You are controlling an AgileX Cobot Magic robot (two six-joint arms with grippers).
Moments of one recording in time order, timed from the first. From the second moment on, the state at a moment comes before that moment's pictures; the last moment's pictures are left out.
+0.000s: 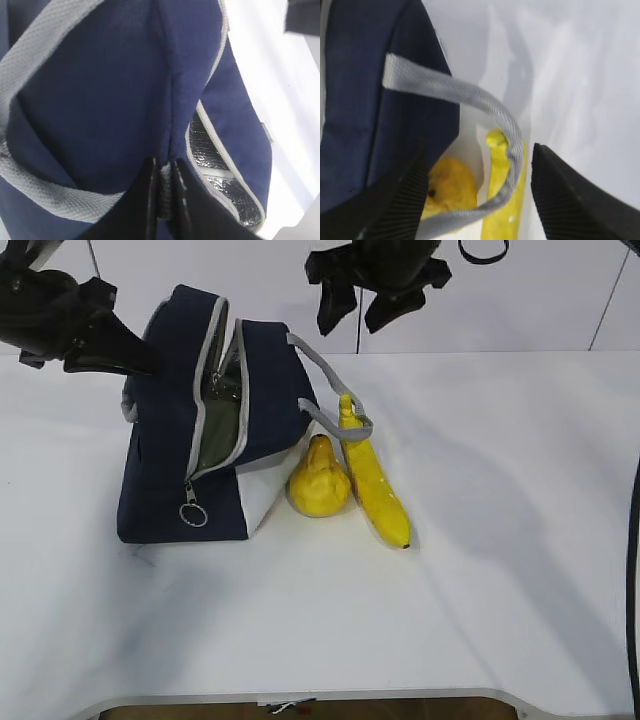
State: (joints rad) left arm -0.04 1.81 -1.39 -0.99 0.93 0.69; right arm 0.34 2.31 -2.48 0.18 1.25 0.01
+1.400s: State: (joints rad) left arm -0.04 1.81 -1.39 -0.98 0.90 0.69; right arm 0.34 2.05 -1.84 0.19 1.25 0.01
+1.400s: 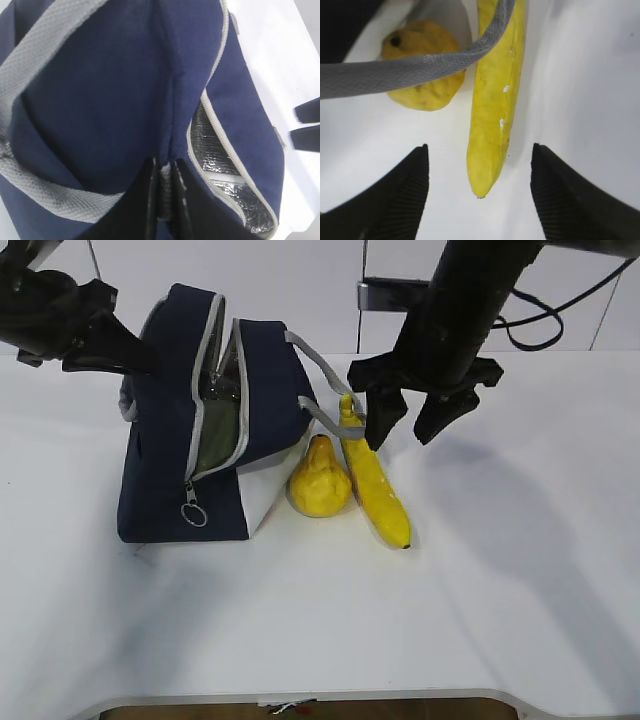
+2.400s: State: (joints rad) left arm -0.04 1.81 -1.39 -0.97 0.90 0.69; right arm 0.34 2.20 -1.84 0.20 1.15 0.01
